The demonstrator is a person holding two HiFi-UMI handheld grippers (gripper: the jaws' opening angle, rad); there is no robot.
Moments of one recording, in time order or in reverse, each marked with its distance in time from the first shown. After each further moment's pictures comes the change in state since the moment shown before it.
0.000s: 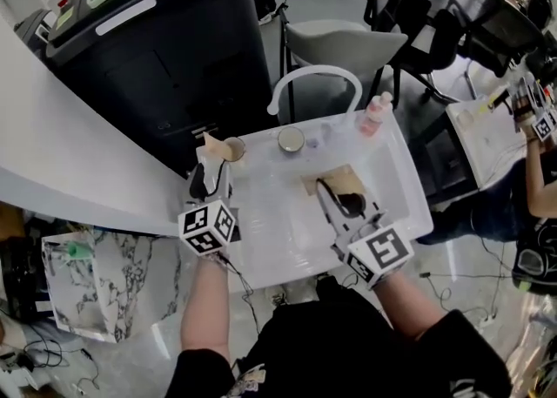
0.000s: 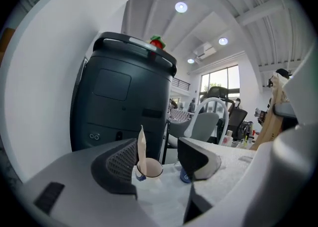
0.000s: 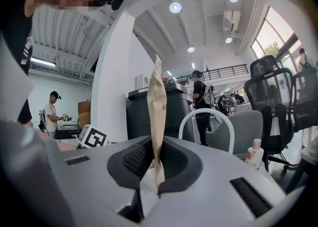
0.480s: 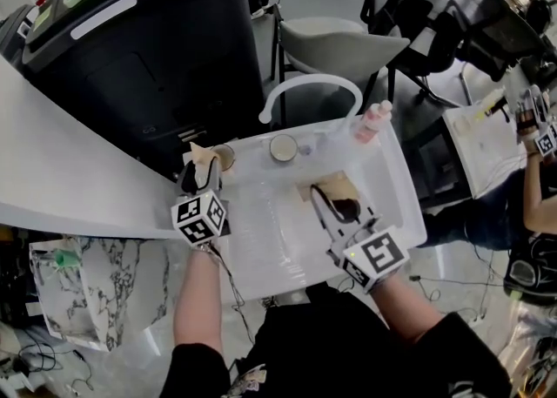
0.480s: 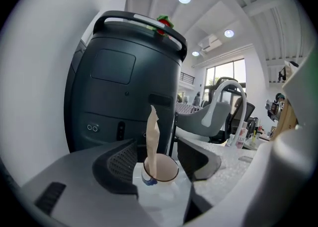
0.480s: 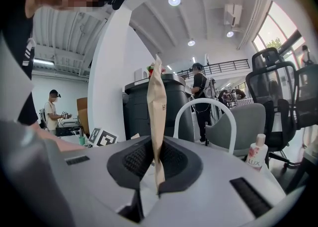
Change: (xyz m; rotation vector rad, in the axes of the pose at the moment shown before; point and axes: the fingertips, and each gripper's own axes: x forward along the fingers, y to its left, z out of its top) left arm 0.067 0.030 -0.036 -0.008 0.076 0.053; right arm 0.030 -0.027 -0.022 0.018 0.066 0.012
